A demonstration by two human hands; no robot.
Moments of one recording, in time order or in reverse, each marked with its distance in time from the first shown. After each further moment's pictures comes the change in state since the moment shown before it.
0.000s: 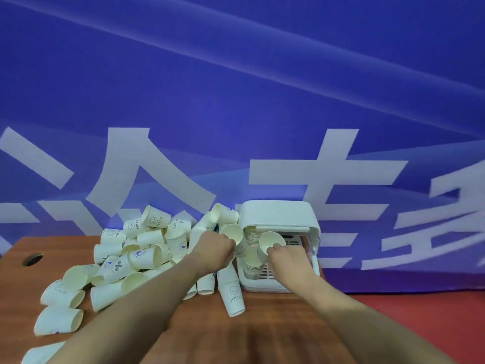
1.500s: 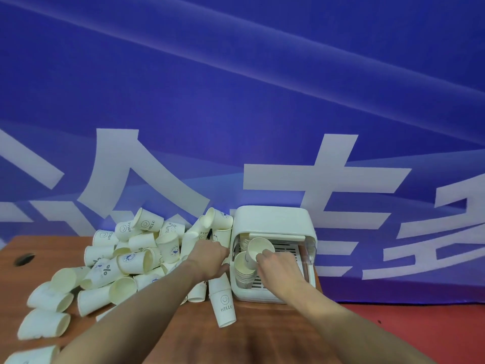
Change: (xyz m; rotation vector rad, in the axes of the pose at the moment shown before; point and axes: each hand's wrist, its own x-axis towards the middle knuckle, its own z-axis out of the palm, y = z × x) left_hand 0.023 0.008 0.019 0.016 -0.160 -0.085; right_hand 0.013 0.011 0.011 0.077 -0.024 -0.048
